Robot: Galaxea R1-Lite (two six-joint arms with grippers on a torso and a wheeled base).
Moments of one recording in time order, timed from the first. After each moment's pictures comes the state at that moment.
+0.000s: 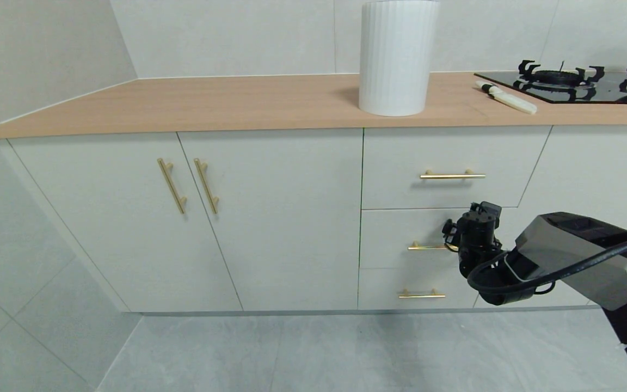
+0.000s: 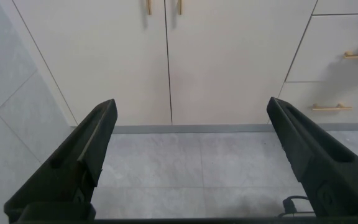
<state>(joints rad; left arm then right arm) 0.00 0.00 0.00 0.00 0.00 0.00 0.21 2.56 -1.31 -1.08 -0.62 0.31</state>
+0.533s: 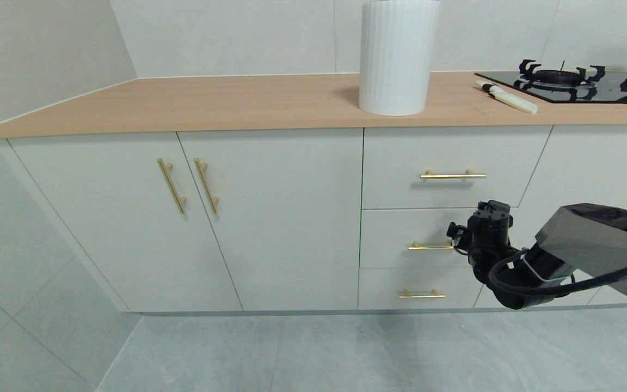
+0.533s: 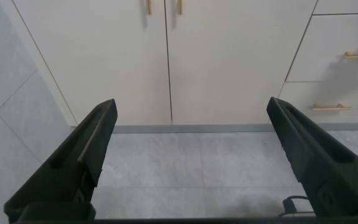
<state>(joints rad) 0.00 0.00 0.00 0.00 0.00 0.00 0.22 2.41 -1.12 -1.06 -0.54 0.31</state>
